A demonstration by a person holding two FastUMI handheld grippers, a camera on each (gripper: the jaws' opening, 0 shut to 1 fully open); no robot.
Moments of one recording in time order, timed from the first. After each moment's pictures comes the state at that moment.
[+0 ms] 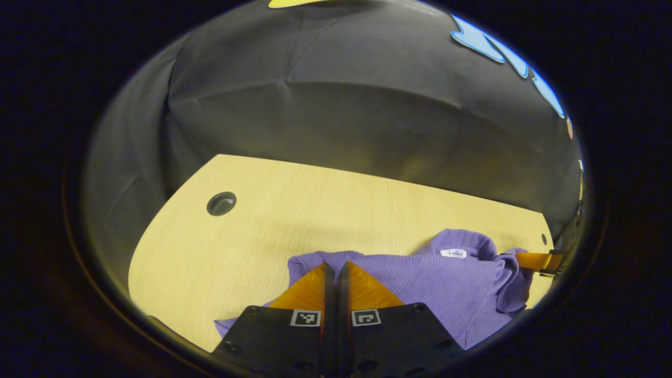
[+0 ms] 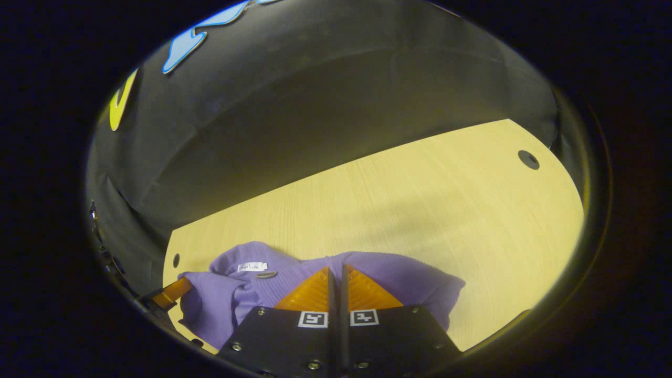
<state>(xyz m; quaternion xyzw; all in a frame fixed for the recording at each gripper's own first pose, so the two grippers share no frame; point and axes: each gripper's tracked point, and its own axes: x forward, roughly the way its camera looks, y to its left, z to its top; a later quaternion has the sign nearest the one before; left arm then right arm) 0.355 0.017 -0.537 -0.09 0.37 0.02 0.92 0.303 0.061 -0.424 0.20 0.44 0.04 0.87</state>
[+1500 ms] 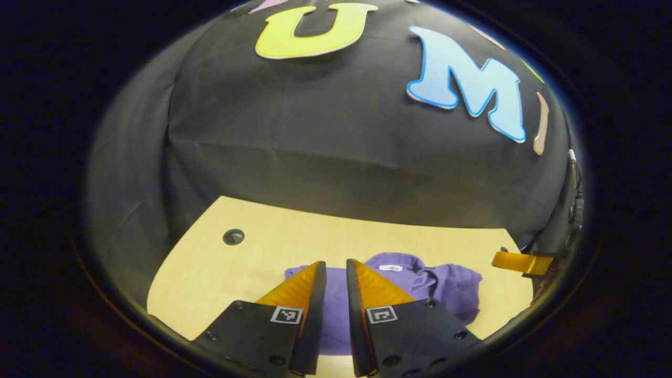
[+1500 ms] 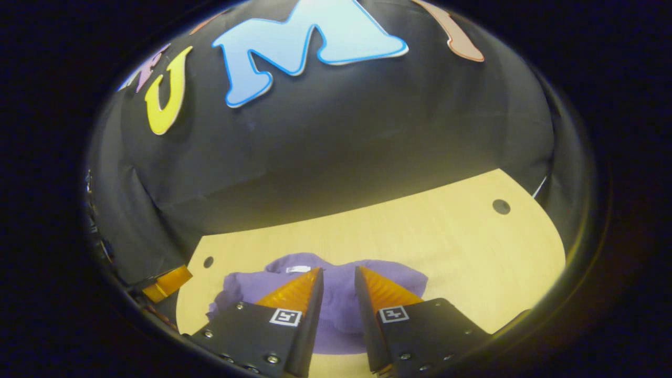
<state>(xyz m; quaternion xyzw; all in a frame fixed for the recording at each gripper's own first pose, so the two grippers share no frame) 0.282 -0.017 -0.363 -0.09 0.27 -0.03 0.96 0.243 0.047 -0.271 0.16 0.34 0.08 0.92</state>
